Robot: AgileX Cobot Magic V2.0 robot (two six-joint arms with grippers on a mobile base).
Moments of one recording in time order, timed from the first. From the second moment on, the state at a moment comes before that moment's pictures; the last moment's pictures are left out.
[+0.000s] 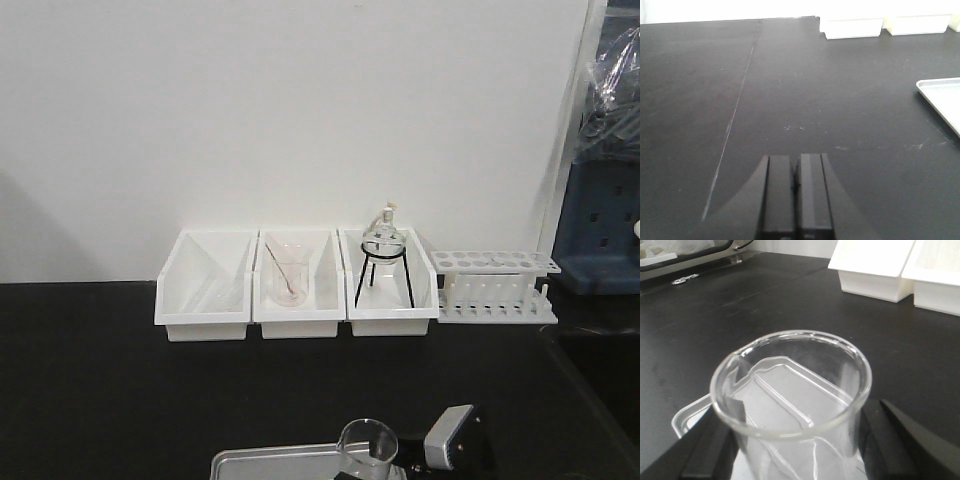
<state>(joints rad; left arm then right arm) 0.01 -0.01 0.03 0.03 0.36 -0.01 0.22 2.00 -0.72 -0.85 -1.11 0.44</state>
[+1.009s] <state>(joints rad) 0.01 -0.01 0.03 0.03 0.36 -0.01 0.37 2.16 -0.91 -0.77 -0.97 0.39</state>
